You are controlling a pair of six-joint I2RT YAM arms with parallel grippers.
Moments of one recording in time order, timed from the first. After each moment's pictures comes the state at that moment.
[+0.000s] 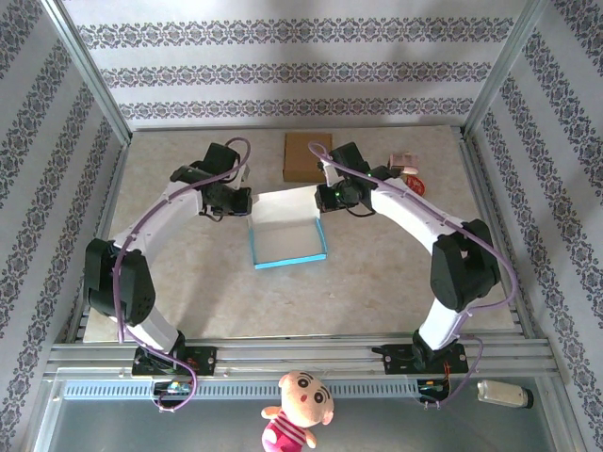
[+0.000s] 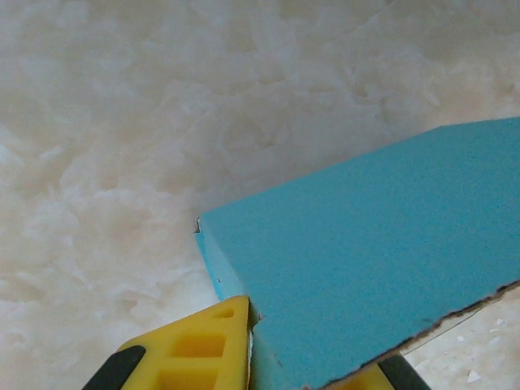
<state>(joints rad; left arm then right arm) -0.31 1.58 1.31 -0.81 0.19 -0.31 0.49 1.71 1.35 -0.60 -0.21 0.27</state>
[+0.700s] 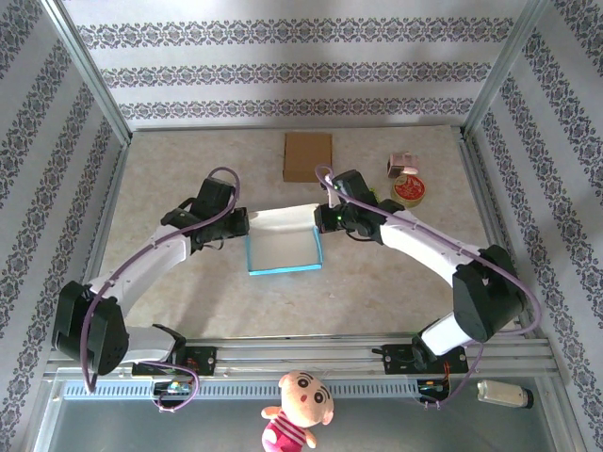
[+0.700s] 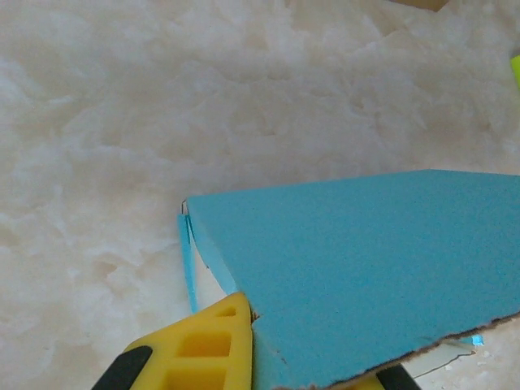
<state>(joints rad) -0.41 1.30 0.94 -0.54 0.05 -0.53 0.58 1.50 1.03 -0.35 -0.16 0.40</state>
